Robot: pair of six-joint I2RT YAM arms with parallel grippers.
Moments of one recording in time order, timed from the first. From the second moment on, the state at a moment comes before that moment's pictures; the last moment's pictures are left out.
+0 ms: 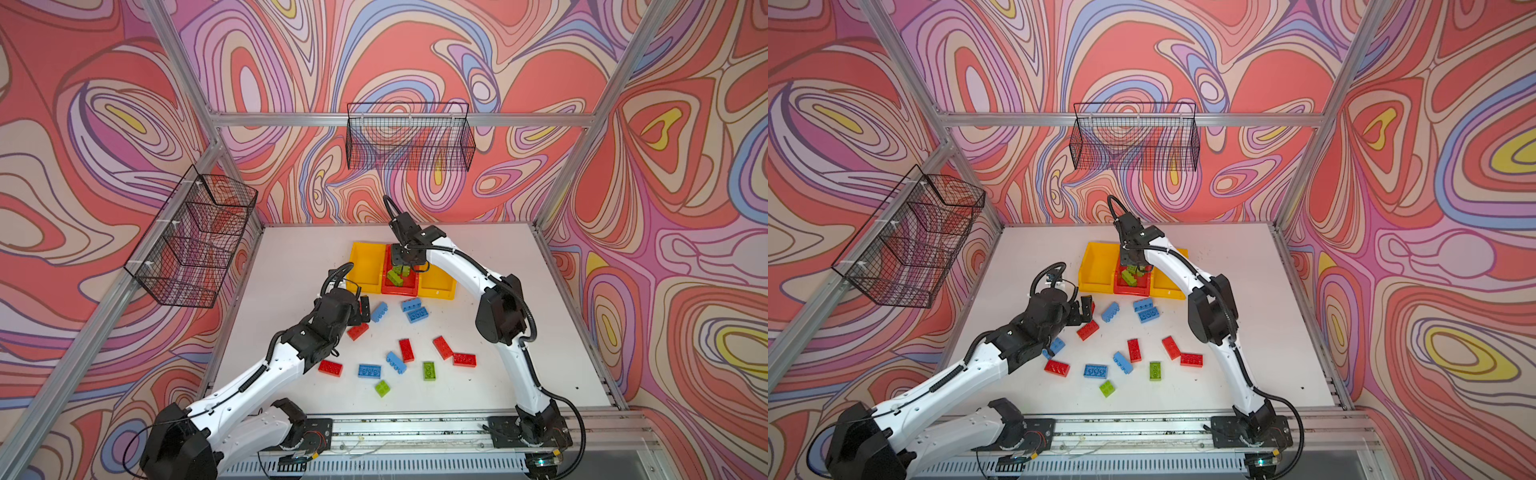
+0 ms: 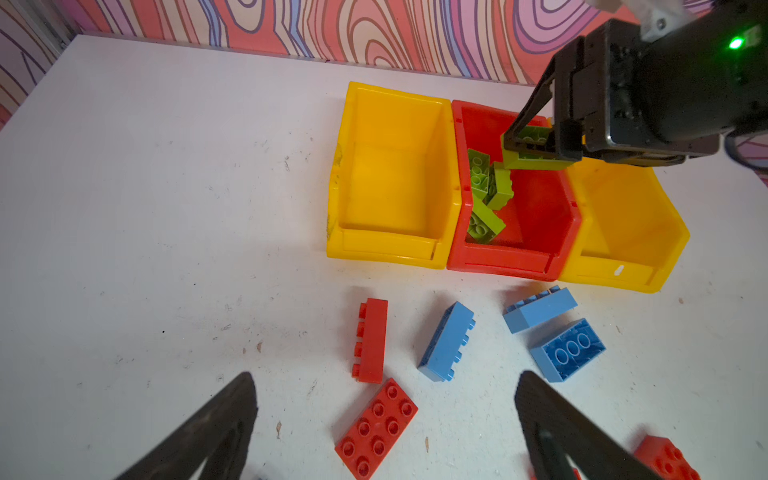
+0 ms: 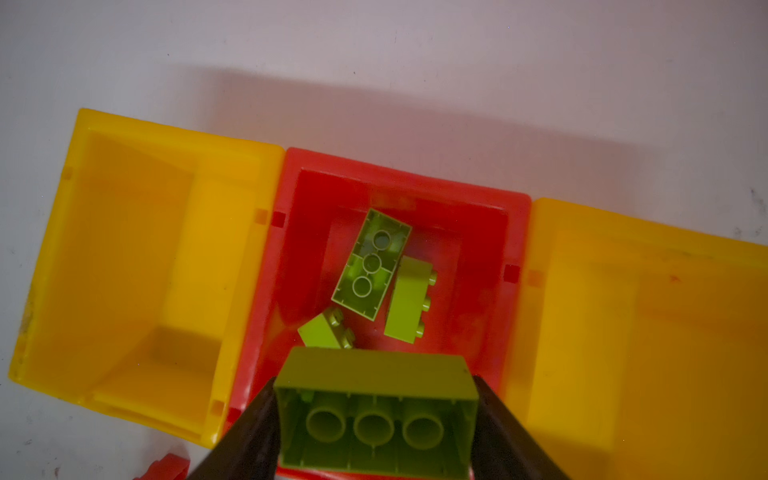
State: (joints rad) left arm -0.62 1.04 0.69 -0.27 -0.39 -0.48; right arm 0.60 2.37 2.29 -0.94 0.18 0.47
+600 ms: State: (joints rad) left arm -0.60 1.07 0.72 -0.31 -0.34 -0.53; right arm 0.59 2.16 2.06 -0.95 0.17 0.42
